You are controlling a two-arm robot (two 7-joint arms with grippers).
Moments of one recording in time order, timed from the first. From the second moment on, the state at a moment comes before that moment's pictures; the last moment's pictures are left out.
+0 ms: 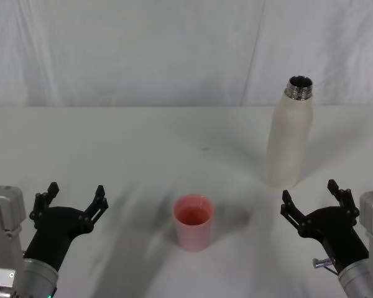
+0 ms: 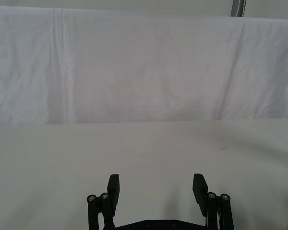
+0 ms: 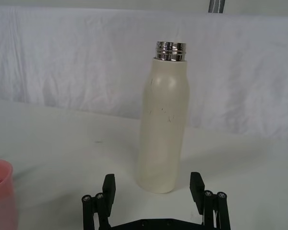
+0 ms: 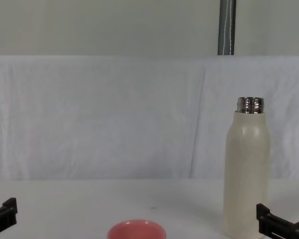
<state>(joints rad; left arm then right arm) 0.27 0.24 0.04 -1.85 -0.25 -0.02 -0.02 -0.17 0.19 -0.26 -1.77 0.07 -0.06 -0.03</state>
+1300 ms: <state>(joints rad) 0.27 0.24 0.04 -1.85 -0.25 -0.02 -0.02 -0.17 0.18 -0.24 -1.77 0.06 -0.07 0.01</state>
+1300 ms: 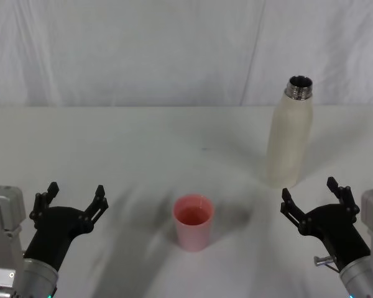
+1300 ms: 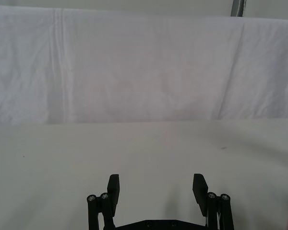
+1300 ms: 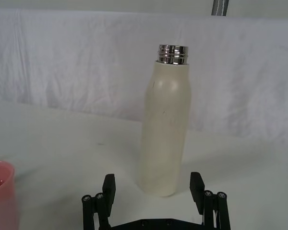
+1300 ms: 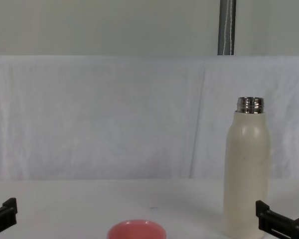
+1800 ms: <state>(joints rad) 0.27 0.24 0.04 -1.85 -0.25 -0.02 -0.02 -0.11 0.16 -0.18 -1.73 0.16 -0.02 0.15</state>
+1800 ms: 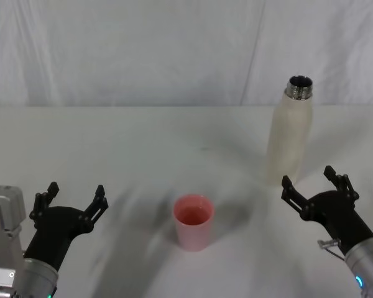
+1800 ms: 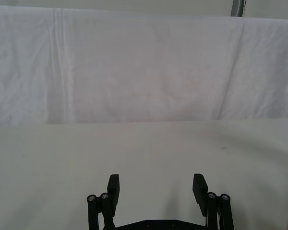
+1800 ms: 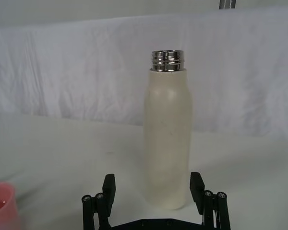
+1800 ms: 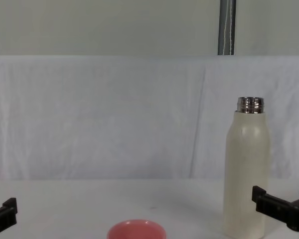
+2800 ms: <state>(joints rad) 0.27 0.24 0.04 -1.85 -0.25 -0.02 -0.02 0.10 0.18 -0.19 -1.52 0.25 0.00 0.24</state>
